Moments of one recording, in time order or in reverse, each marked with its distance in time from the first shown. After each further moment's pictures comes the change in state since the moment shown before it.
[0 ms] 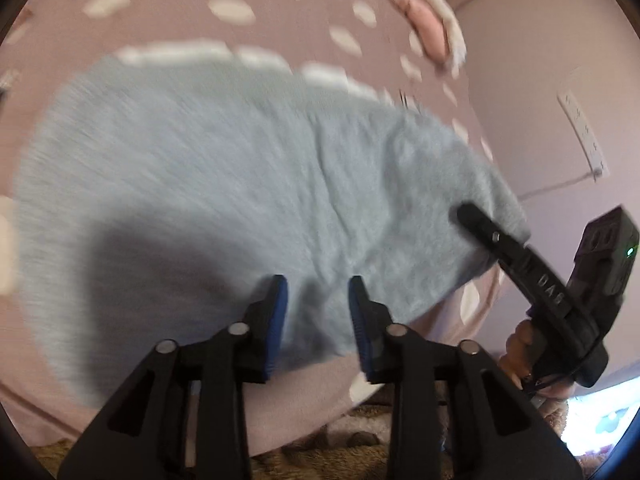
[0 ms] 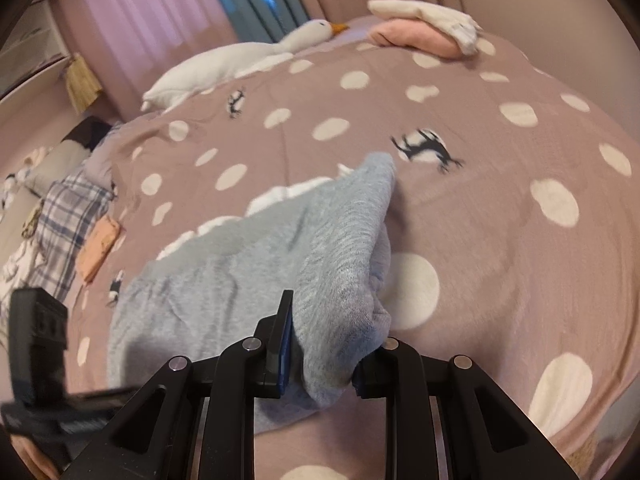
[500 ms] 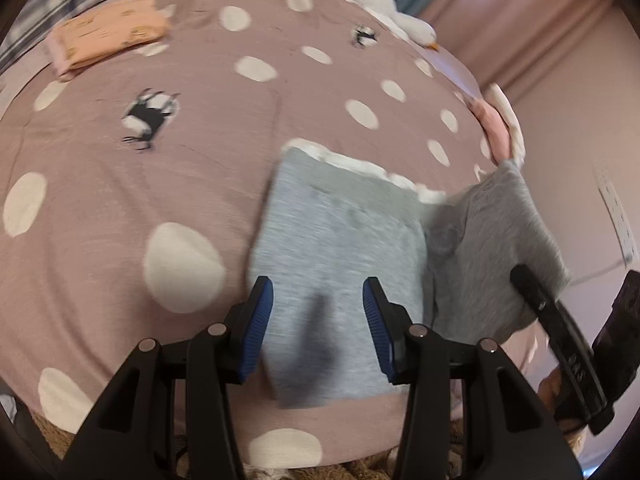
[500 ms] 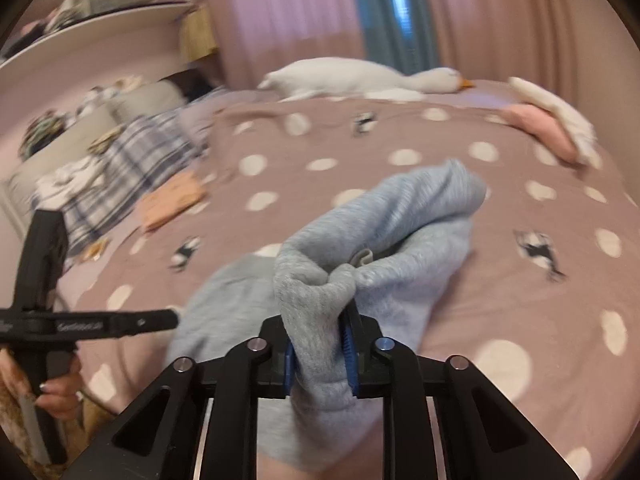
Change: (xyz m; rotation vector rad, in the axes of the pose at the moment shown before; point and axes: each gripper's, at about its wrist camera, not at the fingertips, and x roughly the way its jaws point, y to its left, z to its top) left arm -0.087 0.083 -0.010 -0.188 -0.255 0.177; right arm 0.004 0.111 0.006 -0.382 -0.062 0.189
